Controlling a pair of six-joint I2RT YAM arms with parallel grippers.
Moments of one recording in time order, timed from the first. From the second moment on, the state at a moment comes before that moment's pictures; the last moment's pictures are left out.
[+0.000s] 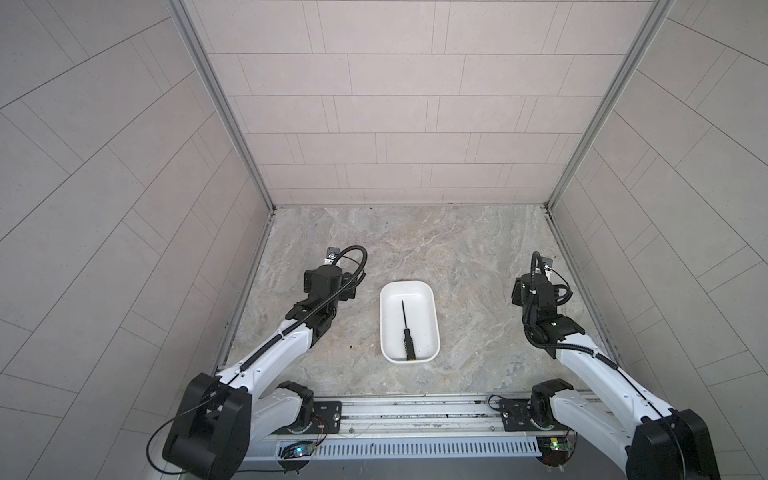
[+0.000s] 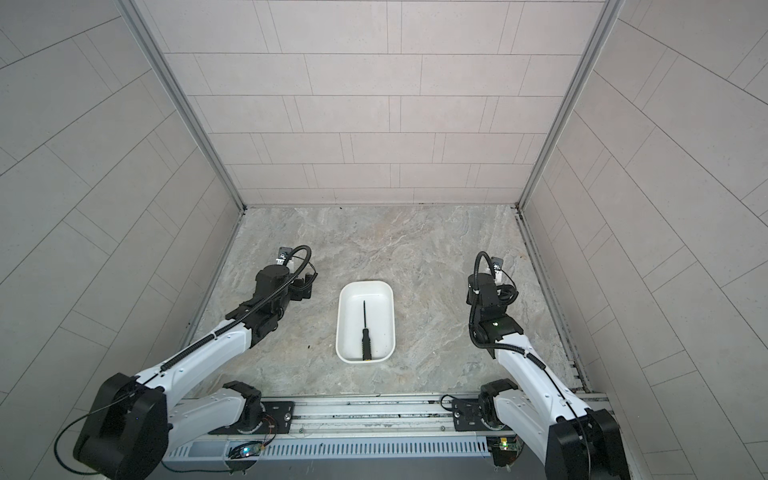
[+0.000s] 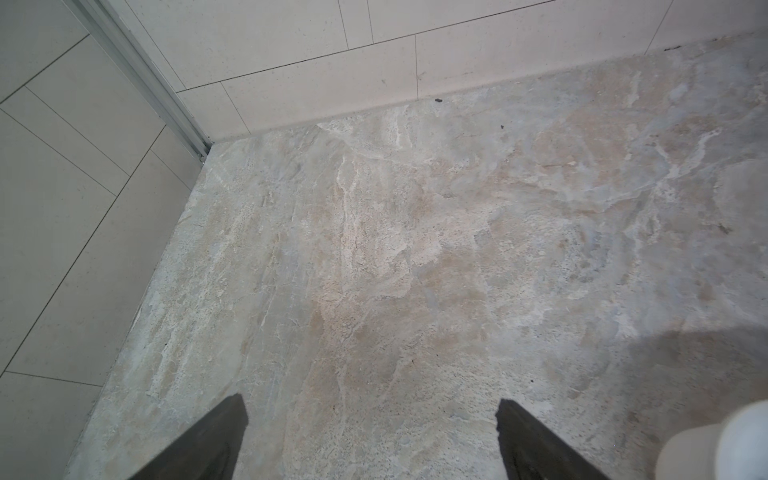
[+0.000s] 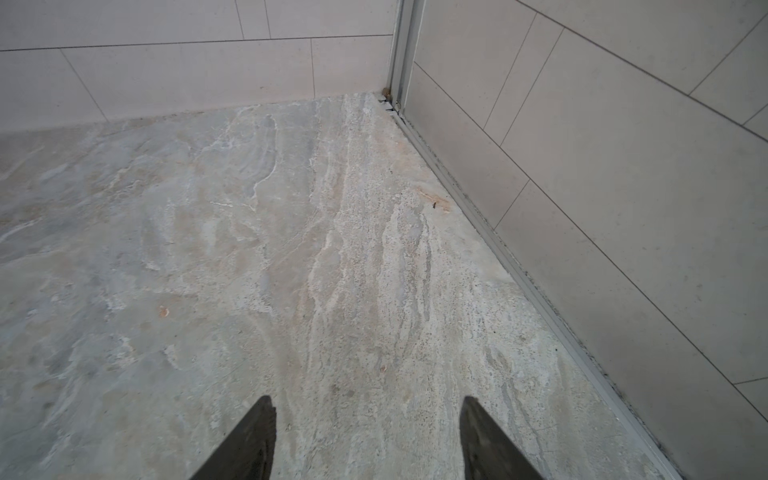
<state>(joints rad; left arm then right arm) -0.33 1.14 0.54 0.05 -0.39 -0.02 0.16 0.95 0.44 -0.06 0.61 0.26</state>
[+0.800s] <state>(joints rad) -0.08 1.32 0.44 0.36 -0.13 -0.02 0.07 1.47 0.49 0.44 0.57 0.11</state>
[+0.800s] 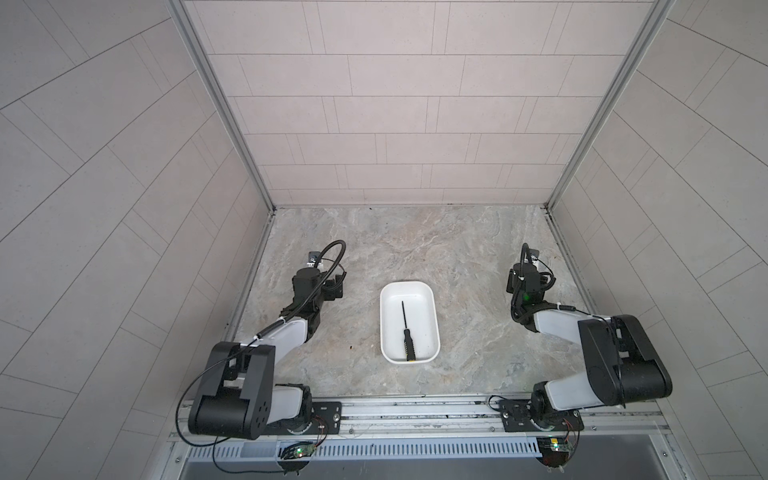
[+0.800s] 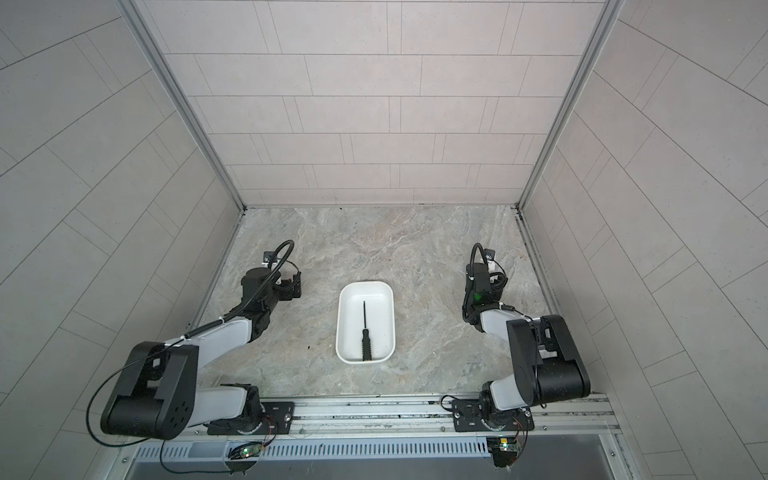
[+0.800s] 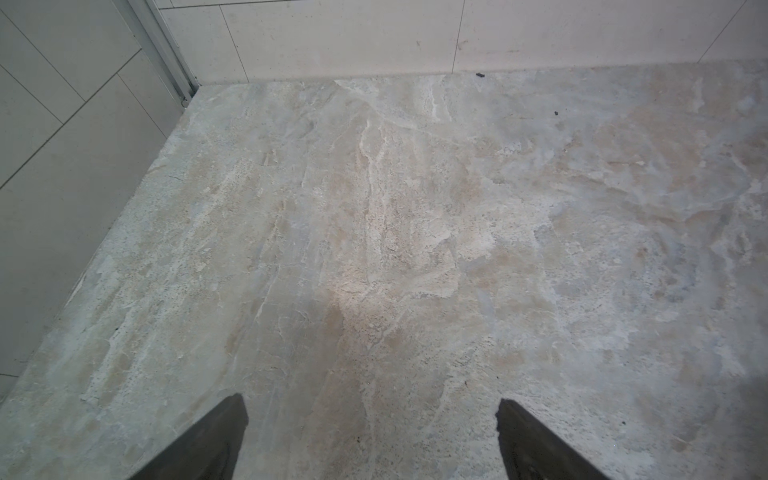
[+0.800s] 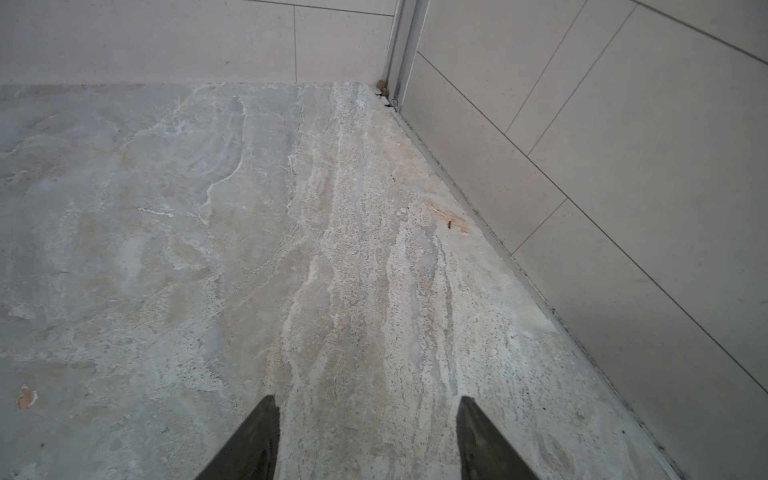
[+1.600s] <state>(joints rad) -0.06 1.40 0.44 0.48 -0.12 0.01 0.07 1.50 0.41 0.66 0.46 0.03</state>
